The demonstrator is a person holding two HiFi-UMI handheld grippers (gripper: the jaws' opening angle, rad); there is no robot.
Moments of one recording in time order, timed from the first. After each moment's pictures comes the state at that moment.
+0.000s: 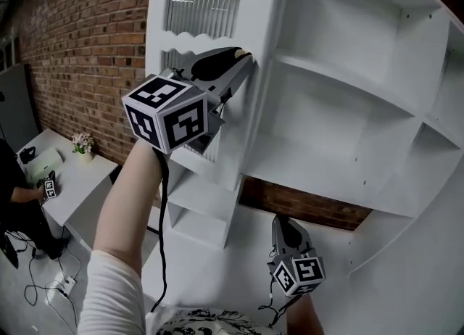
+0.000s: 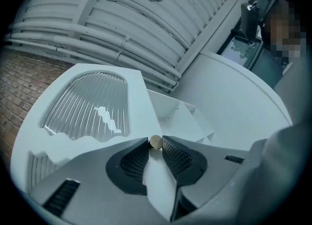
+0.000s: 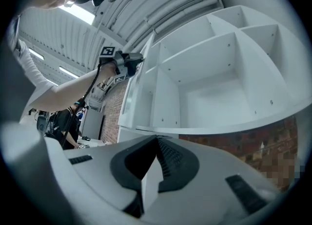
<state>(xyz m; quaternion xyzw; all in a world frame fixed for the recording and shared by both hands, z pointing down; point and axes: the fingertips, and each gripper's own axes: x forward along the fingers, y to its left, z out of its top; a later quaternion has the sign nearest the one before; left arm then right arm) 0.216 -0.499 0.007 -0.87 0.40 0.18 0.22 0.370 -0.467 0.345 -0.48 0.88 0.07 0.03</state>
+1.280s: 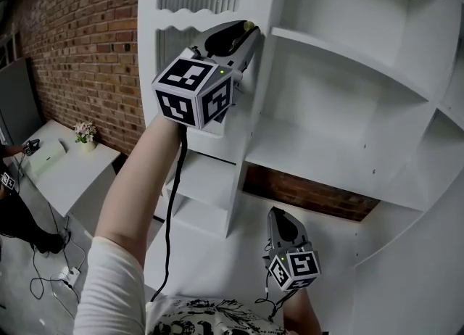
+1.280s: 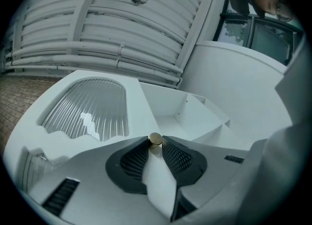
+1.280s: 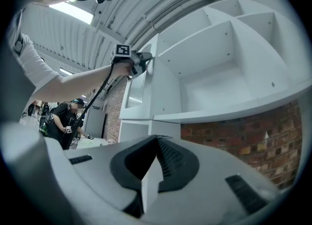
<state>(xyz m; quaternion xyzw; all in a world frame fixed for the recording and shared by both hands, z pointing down) 0.228 -0.553 0.008 -0.82 0.46 0.19 0.29 0.361 -0.481 0.379 -0.47 0.88 0.05 0.03</state>
